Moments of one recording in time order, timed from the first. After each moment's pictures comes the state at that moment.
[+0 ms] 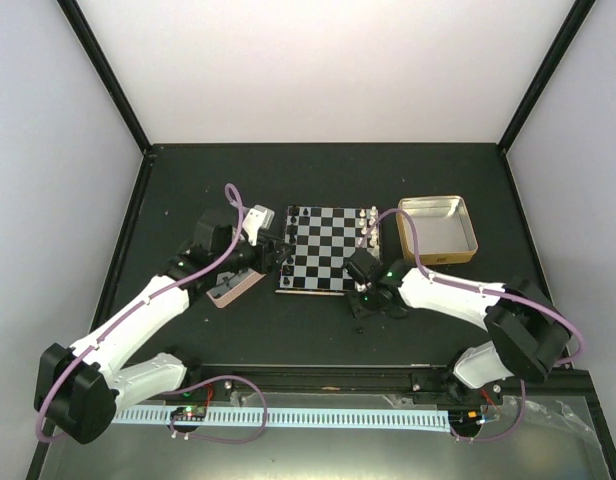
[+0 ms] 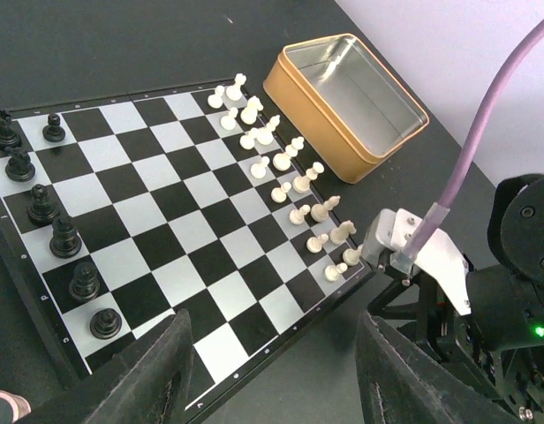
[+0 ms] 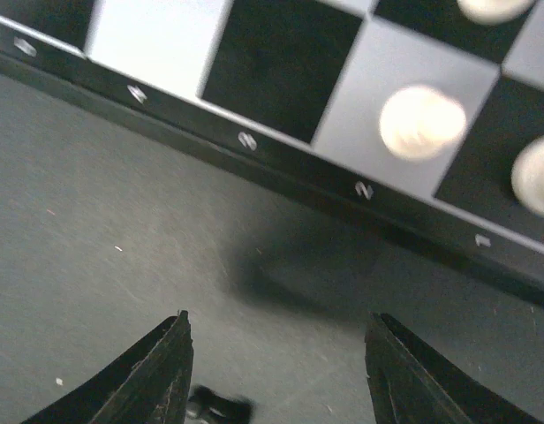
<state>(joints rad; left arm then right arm) -0.48 1.05 0.73 -0.21 0.45 -0.29 0.84 1.46 0.79 -0.60 -0.01 0.50</state>
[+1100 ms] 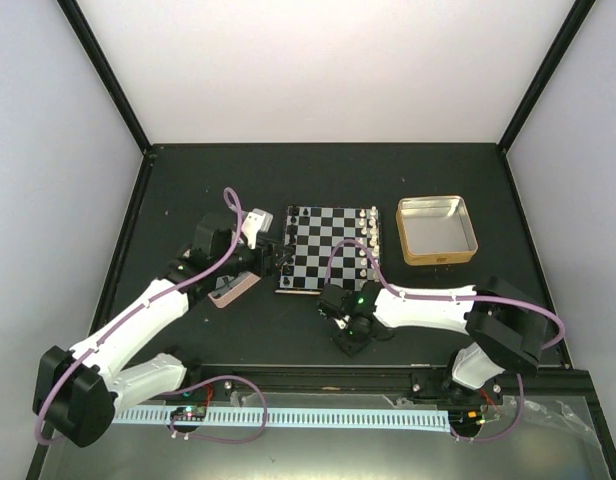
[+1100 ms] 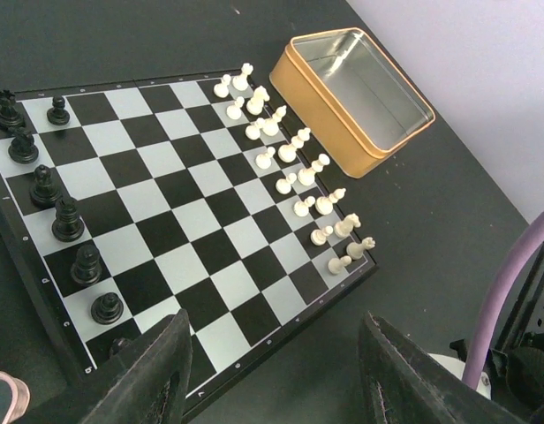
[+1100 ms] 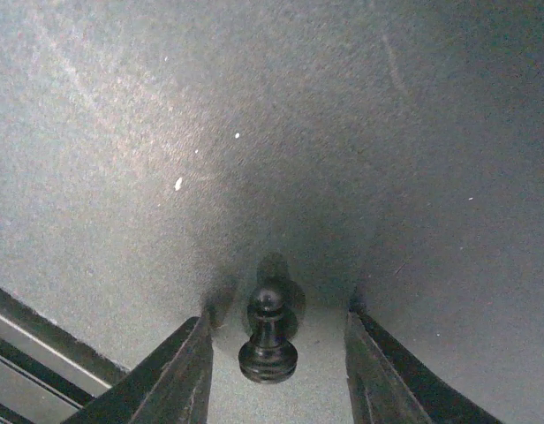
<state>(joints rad) -0.48 1.04 0.70 -0.20 0.44 -0.31 1.13 1.55 0.82 -0.75 -0.06 0.40</state>
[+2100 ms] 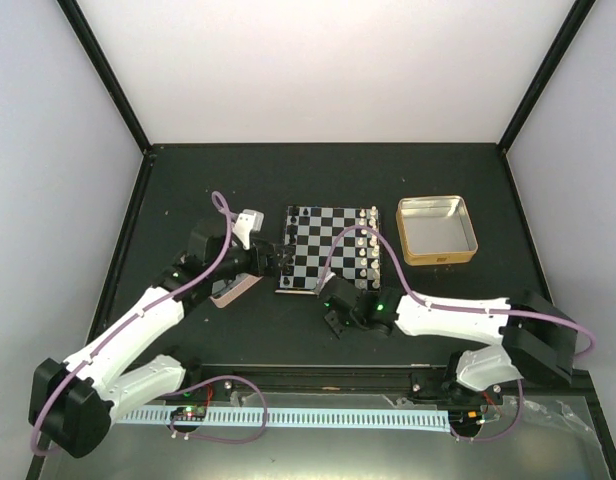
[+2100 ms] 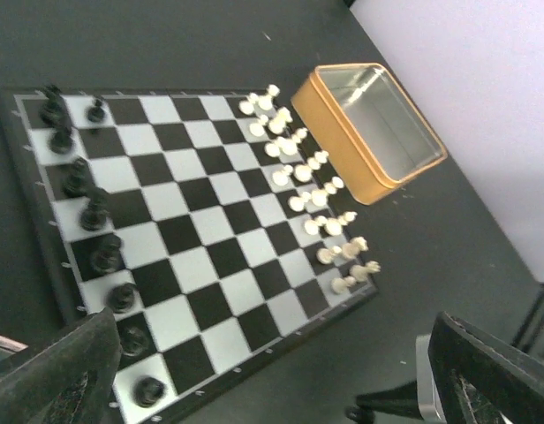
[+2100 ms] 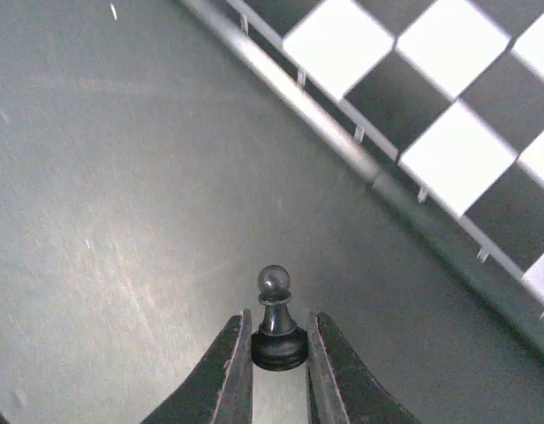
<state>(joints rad) -0.48 0.96 0.66 -0.20 0.34 -0.42 1.15 1.41 0.76 -0.47 0.17 0.36</state>
